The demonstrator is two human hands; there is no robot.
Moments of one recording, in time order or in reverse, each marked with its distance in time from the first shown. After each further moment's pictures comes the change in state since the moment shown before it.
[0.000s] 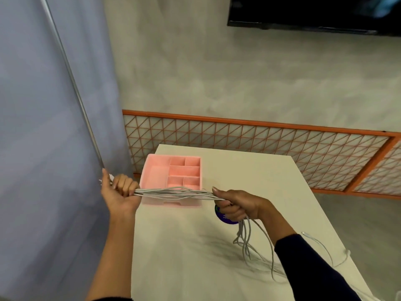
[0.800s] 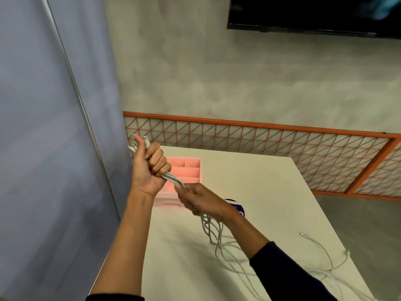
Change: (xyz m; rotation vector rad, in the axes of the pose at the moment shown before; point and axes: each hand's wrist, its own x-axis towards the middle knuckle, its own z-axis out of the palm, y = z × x) left_hand -0.018 -0.035 0.082 0.256 -0.490 -0.234; right_hand 0.026 -0.034 0.091 -0.329 0.225 -0.413
